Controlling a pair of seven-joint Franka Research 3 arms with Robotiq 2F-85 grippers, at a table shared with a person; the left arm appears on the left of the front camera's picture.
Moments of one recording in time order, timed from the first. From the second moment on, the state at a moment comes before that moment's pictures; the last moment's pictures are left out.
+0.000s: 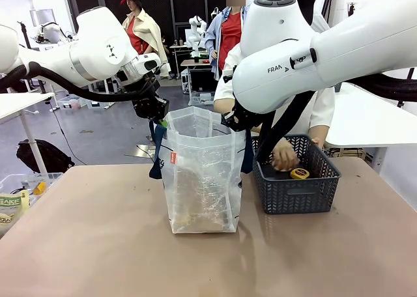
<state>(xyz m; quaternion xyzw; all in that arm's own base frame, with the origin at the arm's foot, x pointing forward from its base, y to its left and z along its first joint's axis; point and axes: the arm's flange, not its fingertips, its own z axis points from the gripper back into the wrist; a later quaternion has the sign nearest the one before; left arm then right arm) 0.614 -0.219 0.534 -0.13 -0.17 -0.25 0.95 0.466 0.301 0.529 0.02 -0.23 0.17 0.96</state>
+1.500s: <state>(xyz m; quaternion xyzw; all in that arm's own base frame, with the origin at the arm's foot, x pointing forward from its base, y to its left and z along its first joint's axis) 0.614 -0.219 0.534 -0.13 -0.17 -0.25 0.95 0.466 0.301 0.529 0.02 -0.23 0.17 0.96</state>
